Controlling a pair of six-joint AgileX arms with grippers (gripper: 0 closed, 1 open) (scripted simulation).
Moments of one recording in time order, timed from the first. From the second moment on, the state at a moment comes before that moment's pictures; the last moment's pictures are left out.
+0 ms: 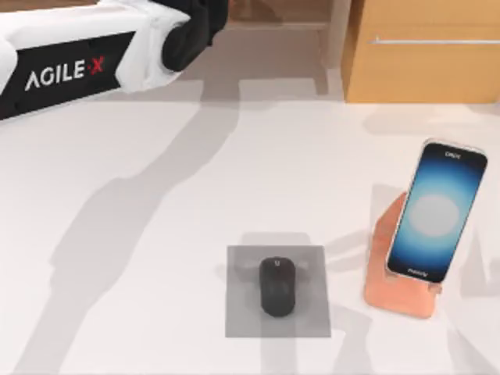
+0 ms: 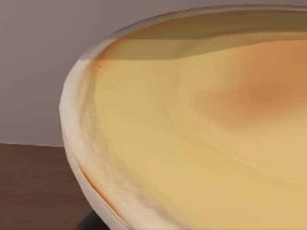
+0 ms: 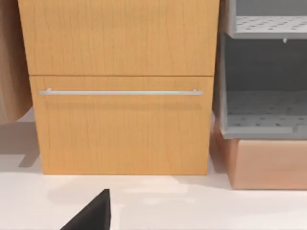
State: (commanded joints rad) left arm -0.53 2.05 1.55 0.42 -0.46 -0.11; right arm 0.00 0.00 0.00 0.00 0.00 0.00
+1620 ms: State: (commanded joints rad) left arm -0.53 2.17 1.80 0.15 -0.48 -0.10; right arm 0.00 0.00 0.00 0.00 0.00 0.00
